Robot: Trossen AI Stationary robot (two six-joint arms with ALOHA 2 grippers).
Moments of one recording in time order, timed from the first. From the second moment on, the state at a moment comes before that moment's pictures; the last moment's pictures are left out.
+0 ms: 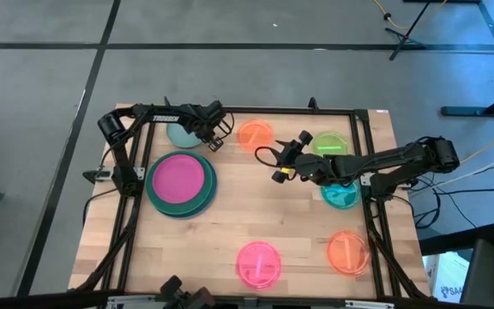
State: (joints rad) left arm 0.67 1.84 1.07 -0.55 -0.22 -0.10; right arm 0.07 1.38 0.82 0.10 0.75 -0.09
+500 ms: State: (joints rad) left arm 0.55 1.59 1.09 -0.73 -0.33 -0.01; right arm 0.07 1.38 0.82 0.08 0.74 -0.08
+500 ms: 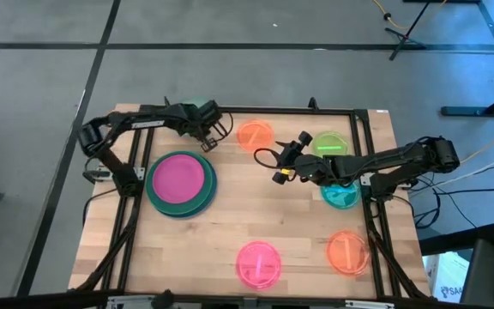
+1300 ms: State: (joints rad) left arm -0.21 1.26 1.04 -1.17 -0.25 -0.63; right arm 0.07 1.38 0.82 0.07 0.58 -0.05
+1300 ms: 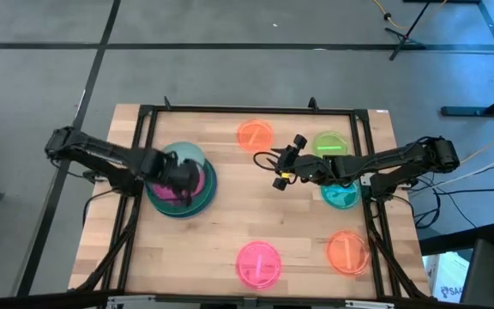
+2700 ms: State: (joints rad) left arm -0.35 1.27 0.84 -0.51 -0.27 -0.51; right arm 0.09 1.39 0.82 -0.06 0.11 0.16
